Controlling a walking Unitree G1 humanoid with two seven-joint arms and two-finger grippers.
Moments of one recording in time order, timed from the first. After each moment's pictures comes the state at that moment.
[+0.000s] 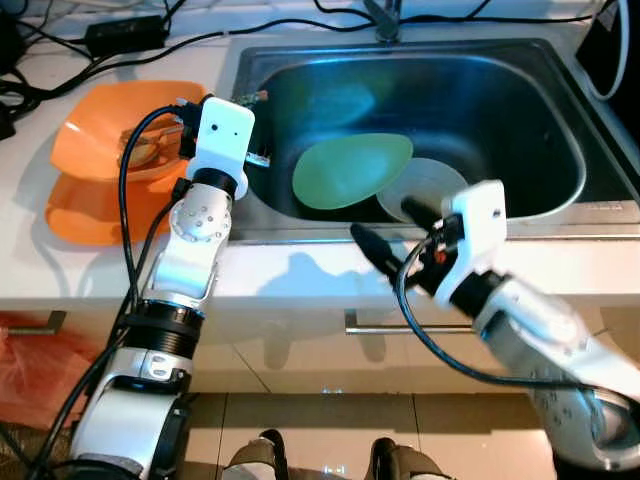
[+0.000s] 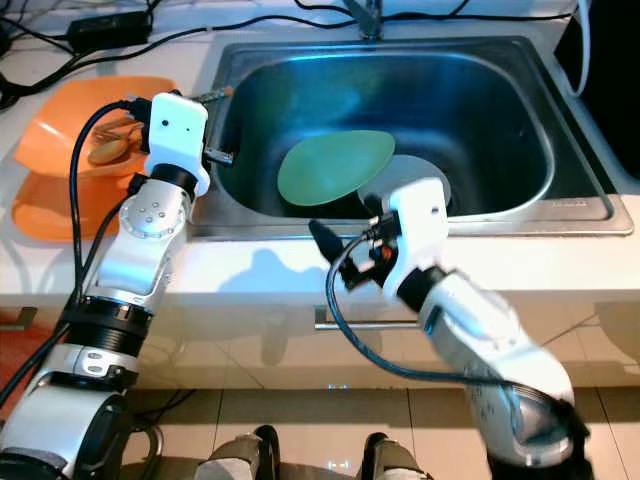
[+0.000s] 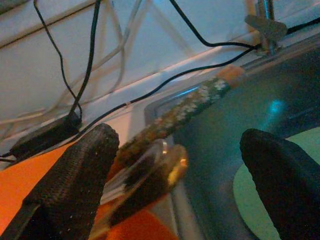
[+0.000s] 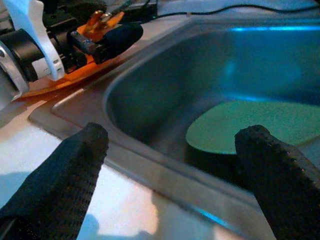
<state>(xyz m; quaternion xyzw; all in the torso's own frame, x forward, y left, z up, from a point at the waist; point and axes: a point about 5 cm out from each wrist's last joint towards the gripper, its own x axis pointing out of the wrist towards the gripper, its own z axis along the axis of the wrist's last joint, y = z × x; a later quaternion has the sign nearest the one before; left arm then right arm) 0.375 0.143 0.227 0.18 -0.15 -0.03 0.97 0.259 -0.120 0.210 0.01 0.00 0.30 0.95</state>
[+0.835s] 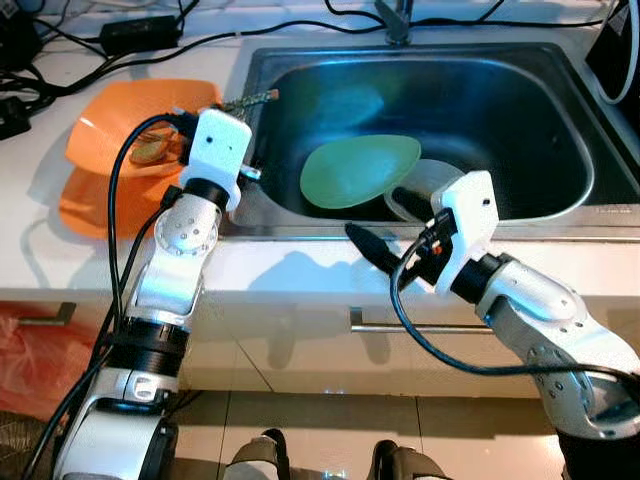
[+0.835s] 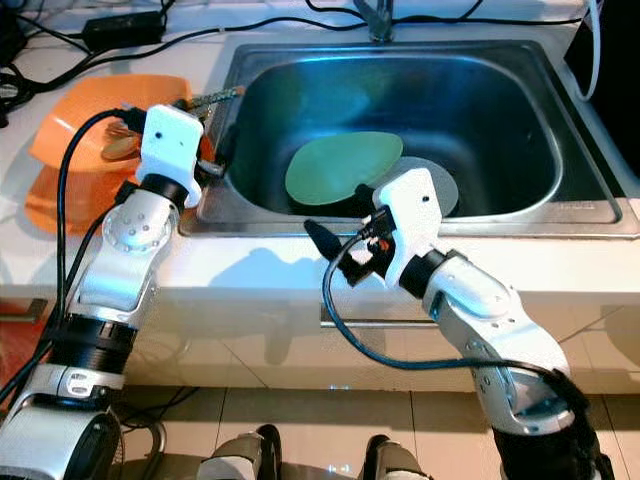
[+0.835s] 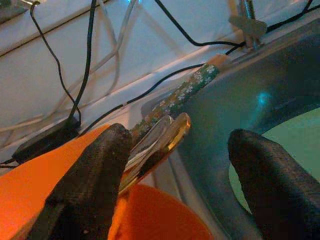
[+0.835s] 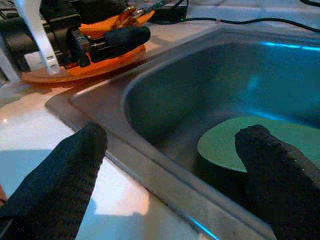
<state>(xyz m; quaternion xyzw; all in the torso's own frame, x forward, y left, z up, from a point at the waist) 0.361 0.148 0.223 0.20 -0.15 -0.07 0.97 0.272 -0.121 0.210 -0.04 -0.01 0.35 0.94</state>
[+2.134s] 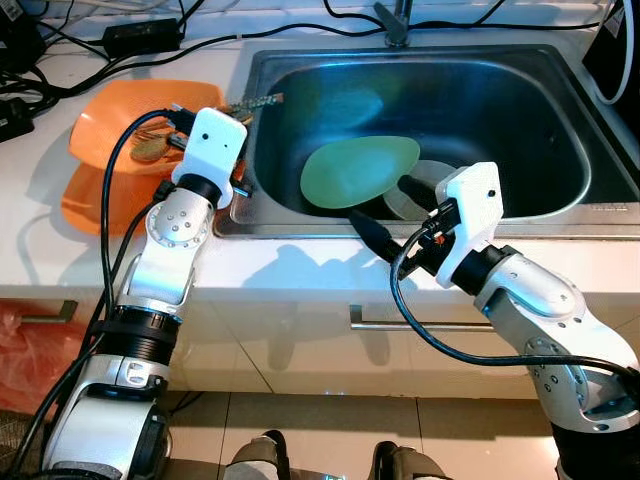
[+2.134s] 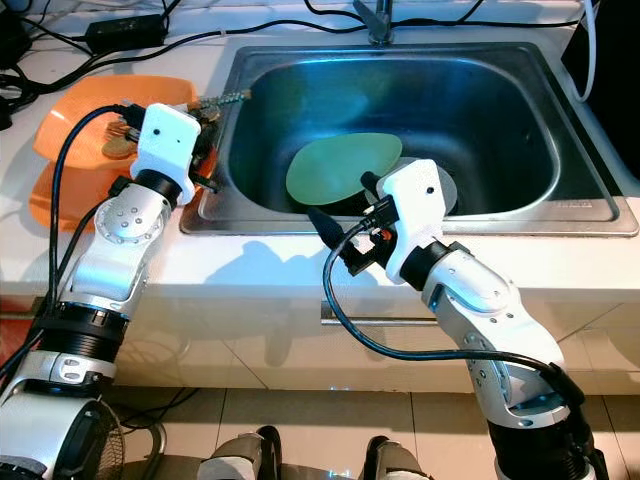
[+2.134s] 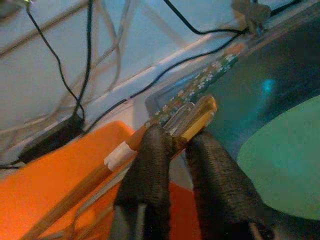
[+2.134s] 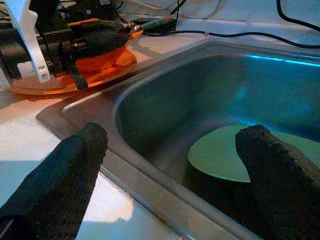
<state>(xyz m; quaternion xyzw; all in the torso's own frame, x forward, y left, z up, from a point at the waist) 0.370 0.161 0.225 0.22 -0.14 -0.08 0.96 0.275 -0.121 0.214 -0.03 -0.03 0.33 0.94</state>
